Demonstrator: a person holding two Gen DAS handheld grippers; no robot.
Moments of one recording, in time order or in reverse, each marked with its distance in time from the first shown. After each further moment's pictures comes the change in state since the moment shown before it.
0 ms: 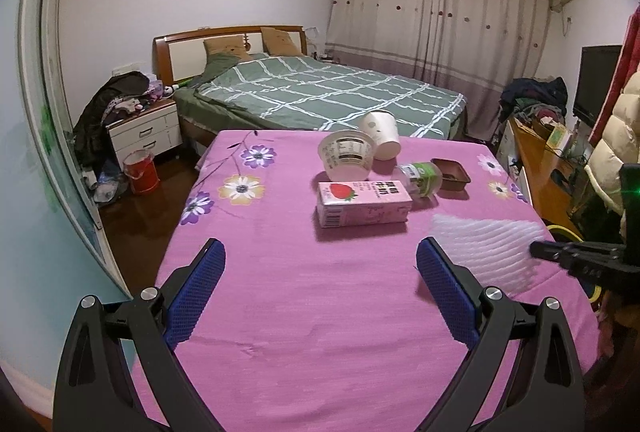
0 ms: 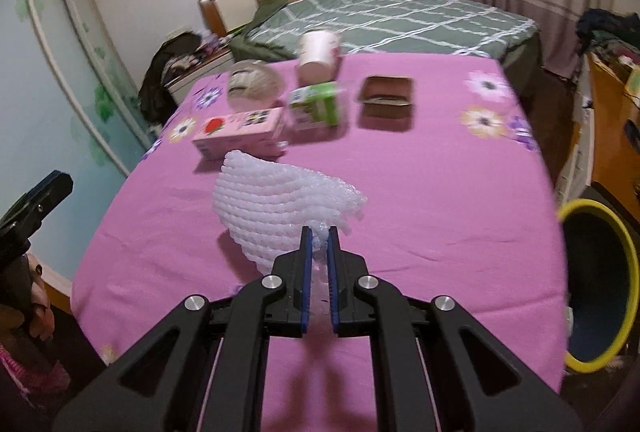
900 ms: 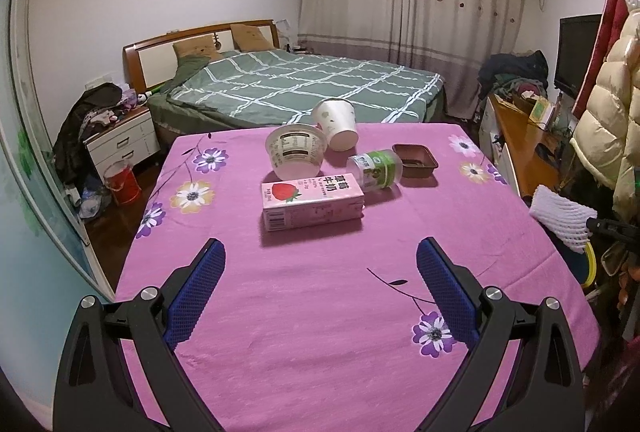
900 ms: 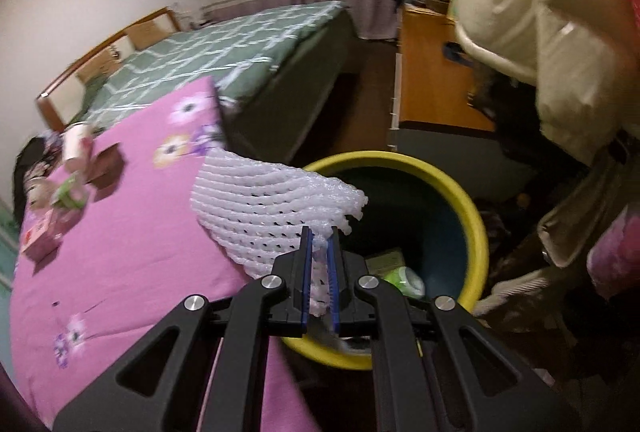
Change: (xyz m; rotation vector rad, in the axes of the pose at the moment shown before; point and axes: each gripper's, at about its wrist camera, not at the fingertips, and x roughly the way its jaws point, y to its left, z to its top) left arm 0.026 -0.052 0.009 0.084 0.037 -0.052; right arm -0.064 -0.220 -0.046 0.432 -0.098 -0.471
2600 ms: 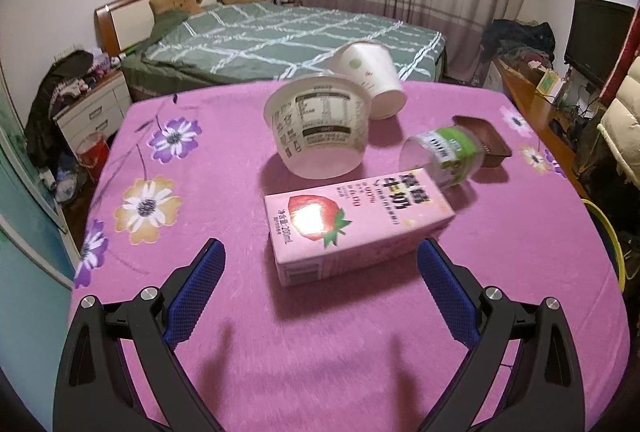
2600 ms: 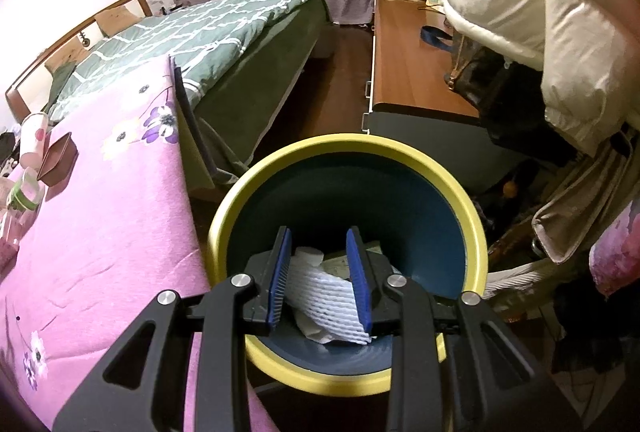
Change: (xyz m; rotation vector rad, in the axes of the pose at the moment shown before) left arm 0.175 0.052 0.032 -0.001 0.192 -0.072; right arm 0.041 0.005 0.001 -0.010 0.054 -0.097
